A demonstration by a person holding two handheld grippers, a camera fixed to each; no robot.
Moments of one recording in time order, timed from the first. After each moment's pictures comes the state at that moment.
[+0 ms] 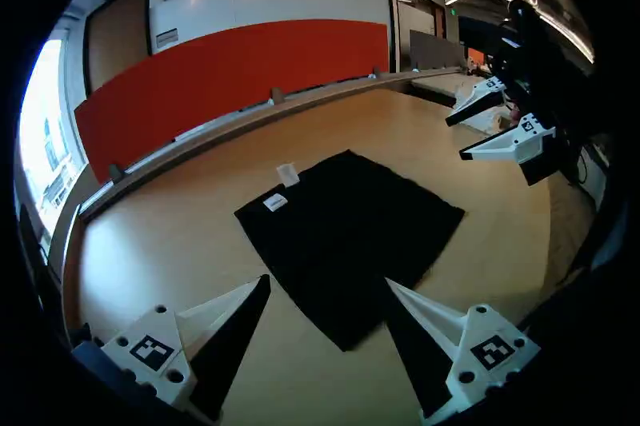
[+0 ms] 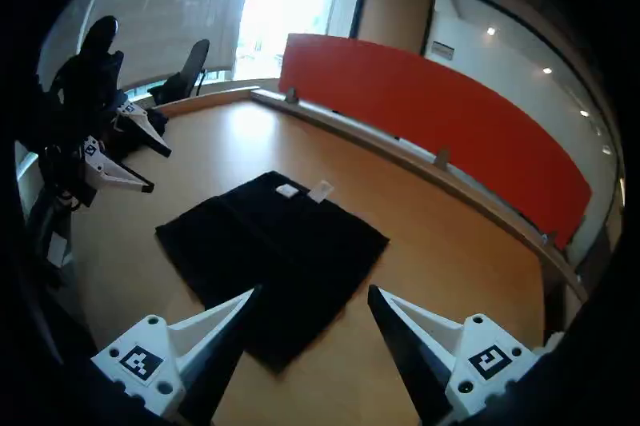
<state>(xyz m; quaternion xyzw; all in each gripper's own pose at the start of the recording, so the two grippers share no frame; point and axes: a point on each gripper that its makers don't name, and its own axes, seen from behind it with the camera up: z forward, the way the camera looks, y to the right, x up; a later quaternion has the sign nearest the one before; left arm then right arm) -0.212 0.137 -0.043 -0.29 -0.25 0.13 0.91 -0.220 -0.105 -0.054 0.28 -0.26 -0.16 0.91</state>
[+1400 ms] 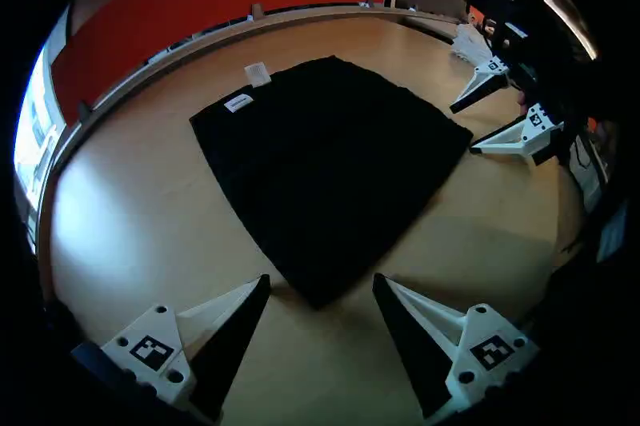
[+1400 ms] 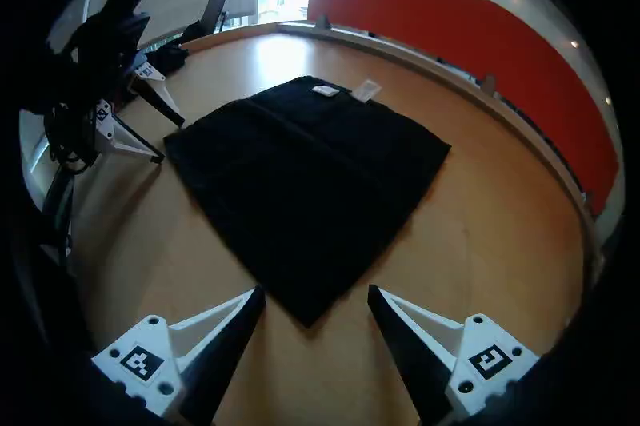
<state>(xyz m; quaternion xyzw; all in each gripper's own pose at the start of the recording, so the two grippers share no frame) -0.326 0.143 -0.068 -0.30 -0.39 0.14 0.86 -0.336 -0.107 -0.102 0.32 -0.38 -0.16 0.85</state>
